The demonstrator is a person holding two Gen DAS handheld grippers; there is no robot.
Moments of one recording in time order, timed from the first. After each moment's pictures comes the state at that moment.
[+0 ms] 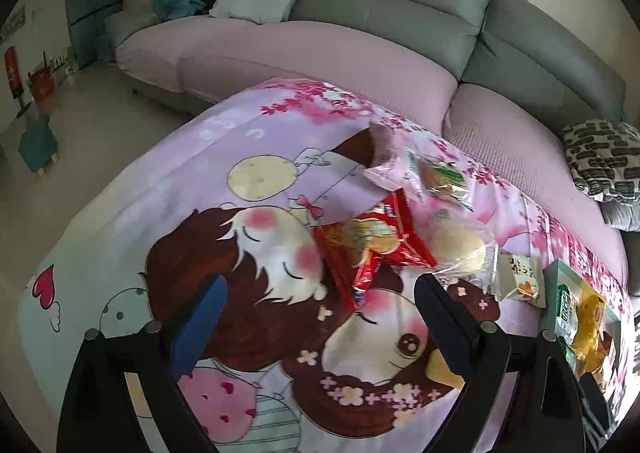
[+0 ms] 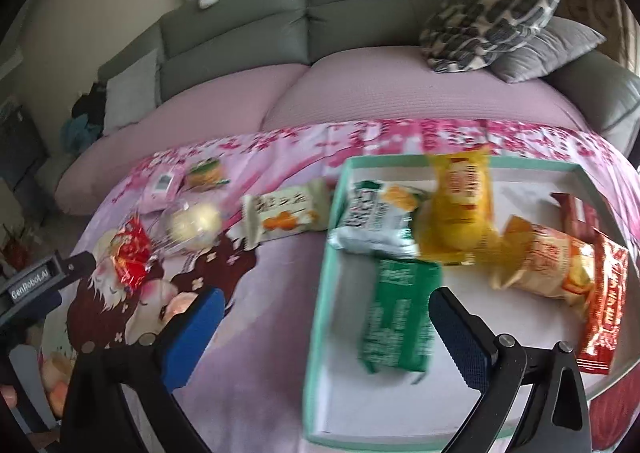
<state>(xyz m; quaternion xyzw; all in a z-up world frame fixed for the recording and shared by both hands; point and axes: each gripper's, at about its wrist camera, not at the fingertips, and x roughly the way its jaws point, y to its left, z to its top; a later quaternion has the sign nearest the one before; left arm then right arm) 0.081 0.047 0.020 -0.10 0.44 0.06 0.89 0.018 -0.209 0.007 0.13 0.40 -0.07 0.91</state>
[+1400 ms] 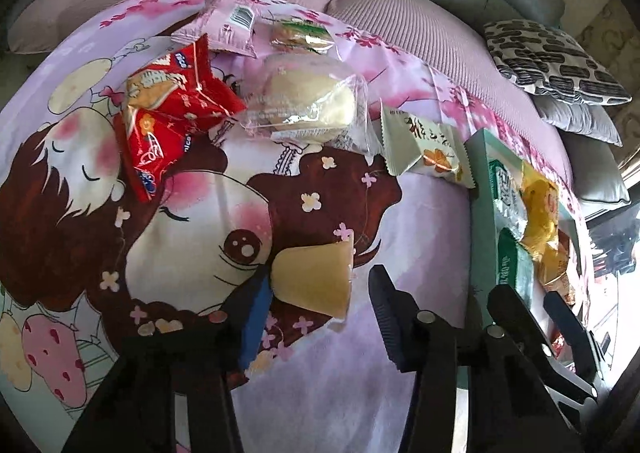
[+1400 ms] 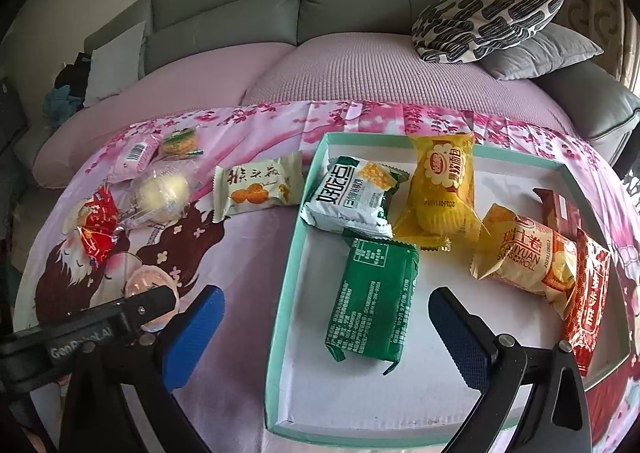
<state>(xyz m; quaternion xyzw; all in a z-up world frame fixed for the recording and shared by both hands) 0.085 -0.051 -0.041 -0.09 0.56 -0.13 0.81 0.016 -0.215 -0.007 0.09 0.43 -0.10 0.89</state>
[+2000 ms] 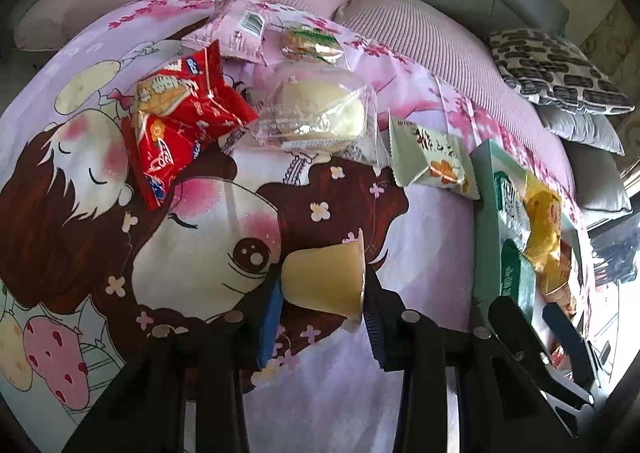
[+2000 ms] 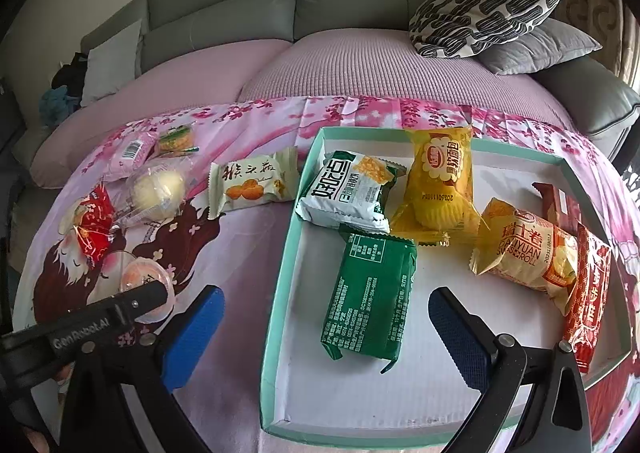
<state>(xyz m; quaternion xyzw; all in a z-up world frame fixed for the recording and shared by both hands) 0.088 -0.042 -0.037 -0.10 0.55 -0.12 0.82 0.016 -0.216 -0.010 0.10 0.44 -0.10 0.89</state>
